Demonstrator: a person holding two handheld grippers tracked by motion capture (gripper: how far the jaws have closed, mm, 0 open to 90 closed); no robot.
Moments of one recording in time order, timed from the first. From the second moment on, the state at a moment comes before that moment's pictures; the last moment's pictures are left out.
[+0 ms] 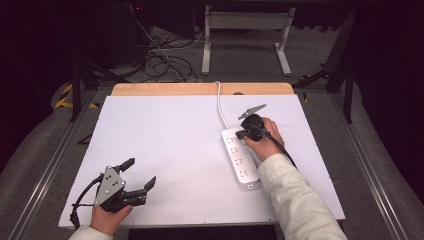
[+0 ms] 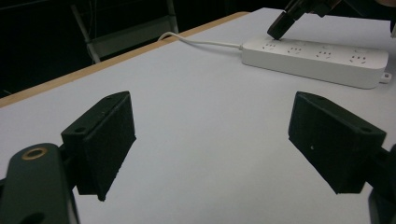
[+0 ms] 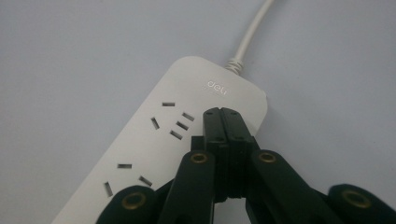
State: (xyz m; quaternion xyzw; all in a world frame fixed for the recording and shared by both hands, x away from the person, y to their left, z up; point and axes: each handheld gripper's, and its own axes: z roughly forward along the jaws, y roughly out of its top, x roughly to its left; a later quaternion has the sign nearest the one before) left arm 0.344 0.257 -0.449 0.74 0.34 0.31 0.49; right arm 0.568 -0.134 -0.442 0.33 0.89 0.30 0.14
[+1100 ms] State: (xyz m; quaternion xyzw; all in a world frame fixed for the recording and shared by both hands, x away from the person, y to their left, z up) left arm 0.343 0.255 -0.450 0.74 0.34 0.32 0.49; right arm 0.559 -0.127 -0.445 0.34 0.88 0.28 0.16
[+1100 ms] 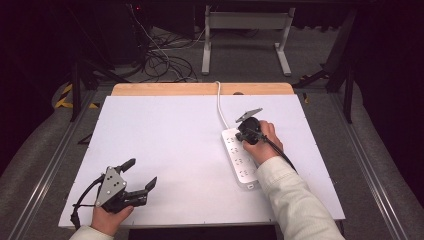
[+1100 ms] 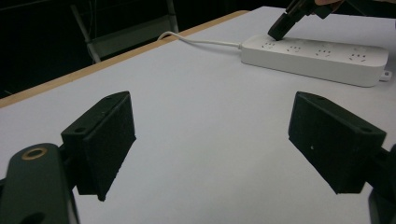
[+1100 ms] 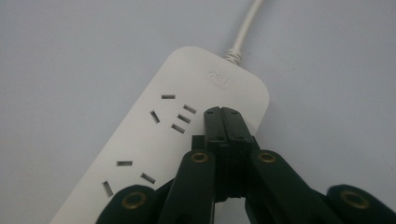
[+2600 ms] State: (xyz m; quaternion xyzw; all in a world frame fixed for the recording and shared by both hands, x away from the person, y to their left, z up) left arm 0.343 0.256 -0.450 0.74 0.34 0.32 0.49; right arm 0.523 -0.151 -0.439 0.34 0.87 0.32 0.13
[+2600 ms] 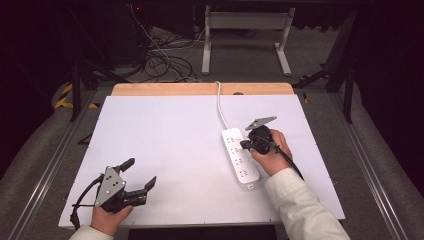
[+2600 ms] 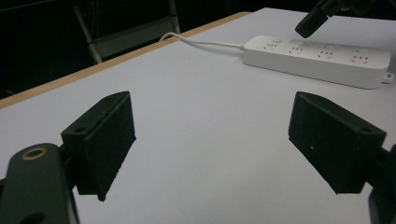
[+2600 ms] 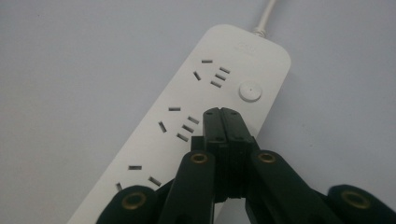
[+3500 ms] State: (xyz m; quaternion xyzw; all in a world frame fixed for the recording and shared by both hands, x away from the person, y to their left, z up) left arm 0.343 0.254 -0.450 0.74 0.34 0.32 0.49; right arm 0.524 -0.152 -0.450 0.35 0.87 0.33 0.12
